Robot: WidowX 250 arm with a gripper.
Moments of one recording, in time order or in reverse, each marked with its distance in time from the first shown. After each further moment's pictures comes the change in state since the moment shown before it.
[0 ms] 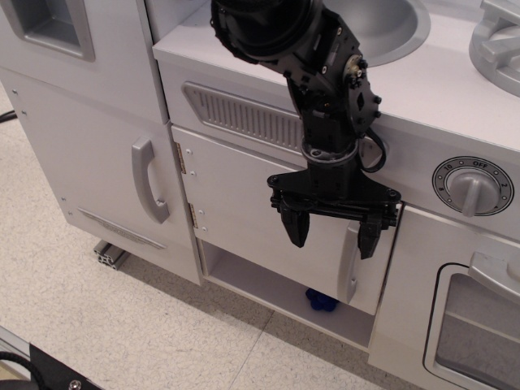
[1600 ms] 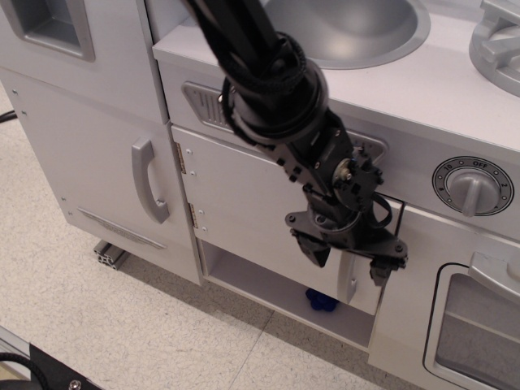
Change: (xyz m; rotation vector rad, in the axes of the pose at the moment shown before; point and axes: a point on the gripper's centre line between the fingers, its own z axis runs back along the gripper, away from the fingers) arm 0.002 -0.017 -0.039 -0.058 -0.271 -0.158
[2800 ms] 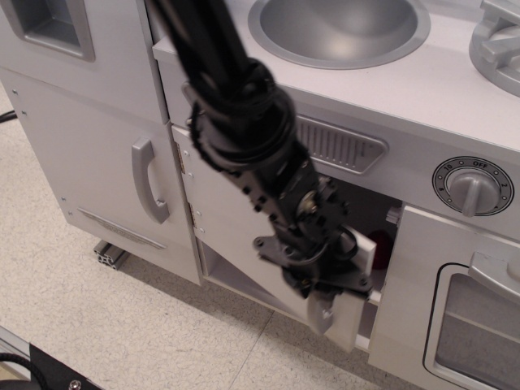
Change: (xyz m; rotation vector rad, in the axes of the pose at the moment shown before) arm -0.044 0.017 0.003 0.026 0.072 -0.037
